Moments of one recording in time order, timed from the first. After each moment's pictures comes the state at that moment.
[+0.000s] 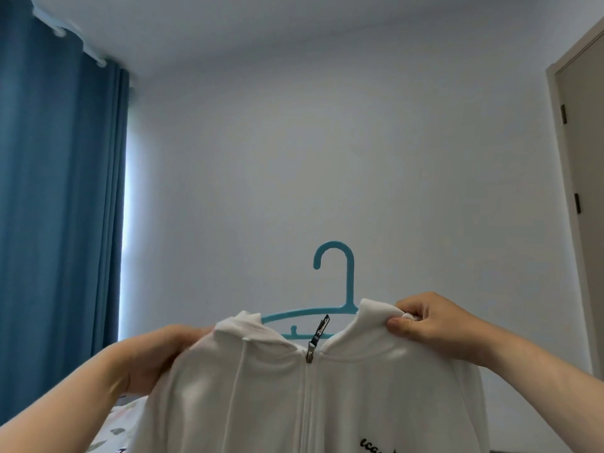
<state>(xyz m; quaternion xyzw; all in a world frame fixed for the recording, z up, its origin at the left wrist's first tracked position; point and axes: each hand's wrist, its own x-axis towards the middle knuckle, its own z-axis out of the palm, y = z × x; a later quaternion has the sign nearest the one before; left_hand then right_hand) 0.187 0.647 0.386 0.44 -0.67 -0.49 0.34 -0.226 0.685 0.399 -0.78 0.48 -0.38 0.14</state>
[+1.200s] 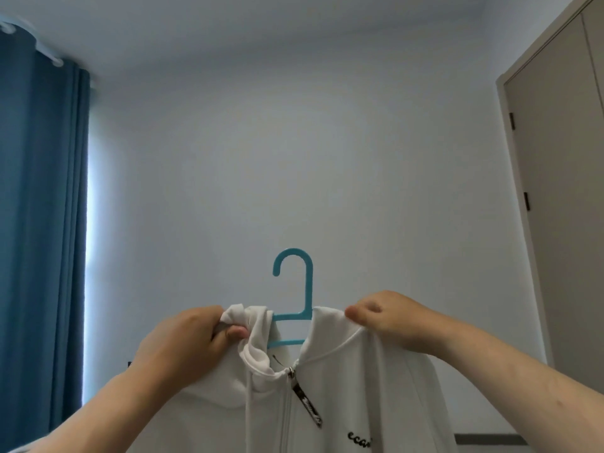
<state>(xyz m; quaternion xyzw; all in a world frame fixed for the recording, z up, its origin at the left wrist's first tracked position) 0.122 0.659 0.387 0.51 -0.75 0.20 0.38 -0.212 0.692 0.403 -0.78 0.53 -0.32 0.01</state>
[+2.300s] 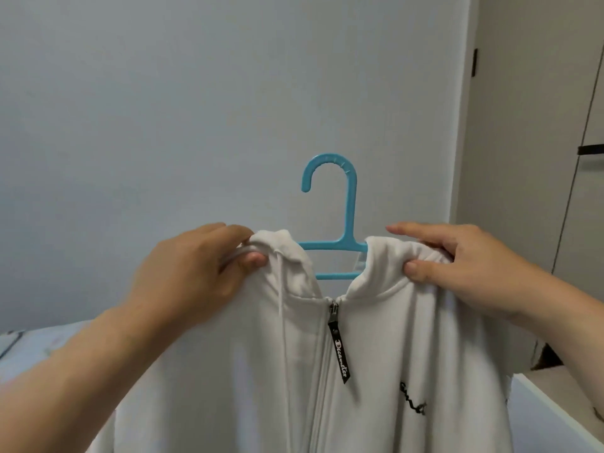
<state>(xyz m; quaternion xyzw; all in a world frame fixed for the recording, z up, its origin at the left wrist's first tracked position) -0.237 0.416 0.280 0.32 -0.85 0.14 0.40 -0.536 0.546 0.272 -0.65 0.61 -0.44 0.07</state>
